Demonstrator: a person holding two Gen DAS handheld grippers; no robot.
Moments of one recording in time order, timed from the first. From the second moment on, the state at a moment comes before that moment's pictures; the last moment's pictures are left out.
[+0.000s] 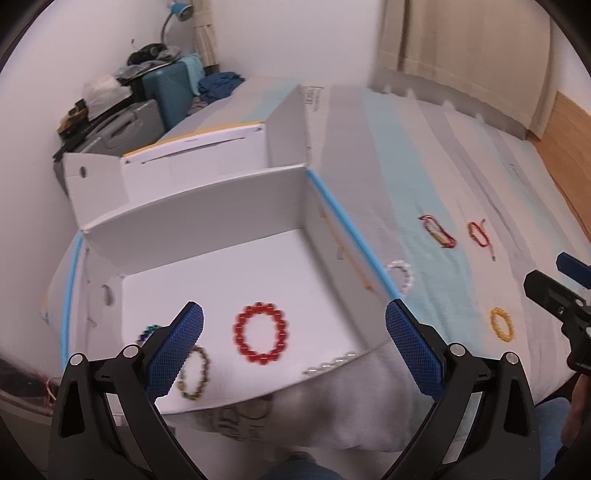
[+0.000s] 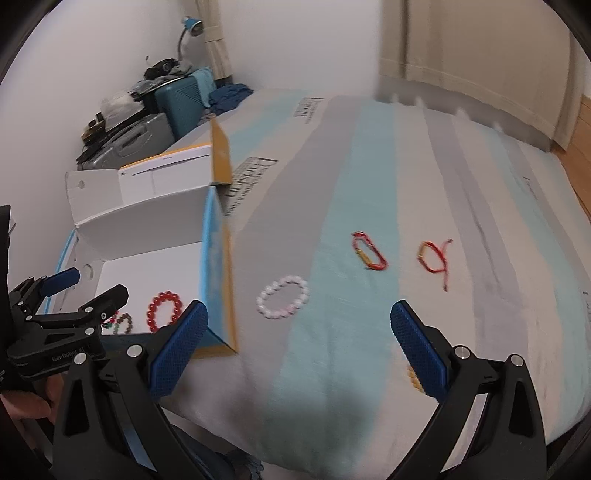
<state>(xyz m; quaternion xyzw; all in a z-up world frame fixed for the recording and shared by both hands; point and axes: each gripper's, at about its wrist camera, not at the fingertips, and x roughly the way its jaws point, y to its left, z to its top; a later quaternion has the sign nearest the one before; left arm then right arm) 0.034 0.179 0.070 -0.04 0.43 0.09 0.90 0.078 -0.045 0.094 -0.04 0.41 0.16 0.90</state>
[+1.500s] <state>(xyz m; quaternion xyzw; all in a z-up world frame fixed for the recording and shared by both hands) 0.122 0.009 -0.019 -0.01 0.44 -0.04 0.90 0.083 -0.204 -0.019 -0.03 0.48 0.07 0.87</state>
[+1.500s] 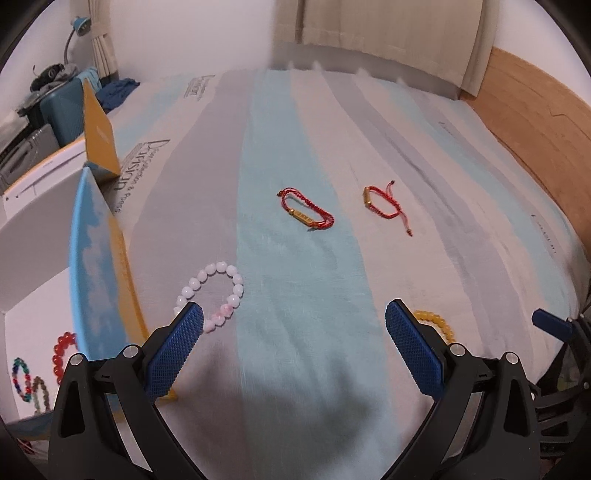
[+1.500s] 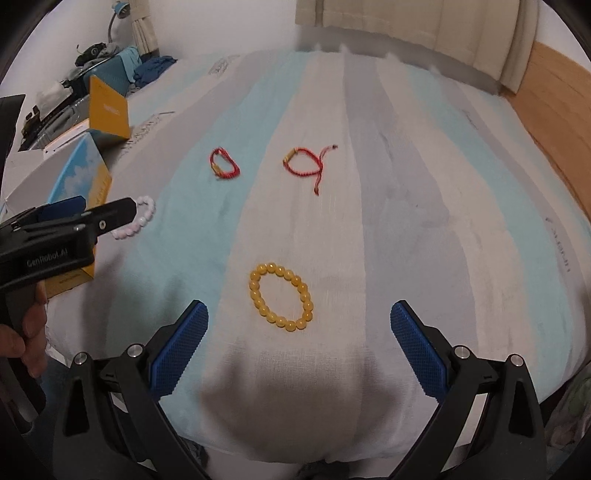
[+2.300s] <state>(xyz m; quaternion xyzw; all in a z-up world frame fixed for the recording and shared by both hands) 0.186 0.015 -0.100 0.01 0.48 -0.03 0.88 0.123 -0.196 -0.099 -0.02 0.53 0.09 0.84</state>
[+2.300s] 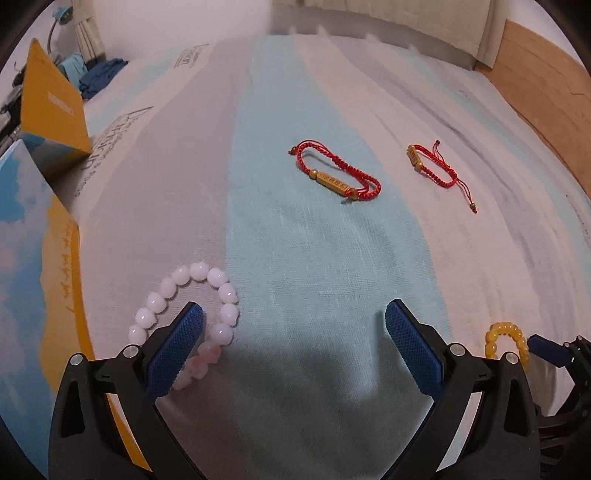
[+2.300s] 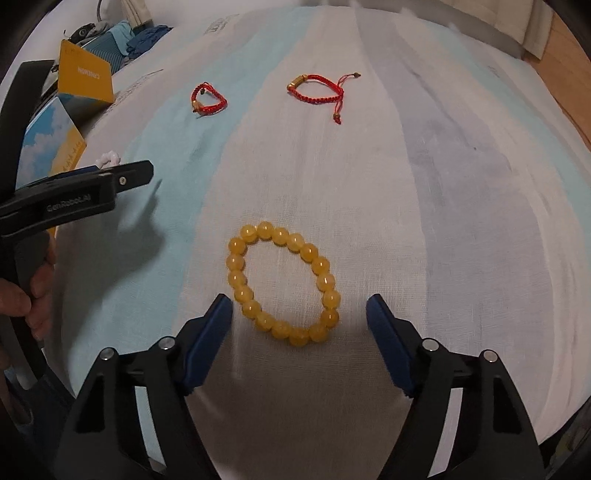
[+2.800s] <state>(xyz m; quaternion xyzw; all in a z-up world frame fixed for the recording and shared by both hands) 0.181 0.012 -0.107 0.01 0.49 -0.06 0.87 0.127 -0.203 -0.099 0.00 0.53 0.08 0.84</state>
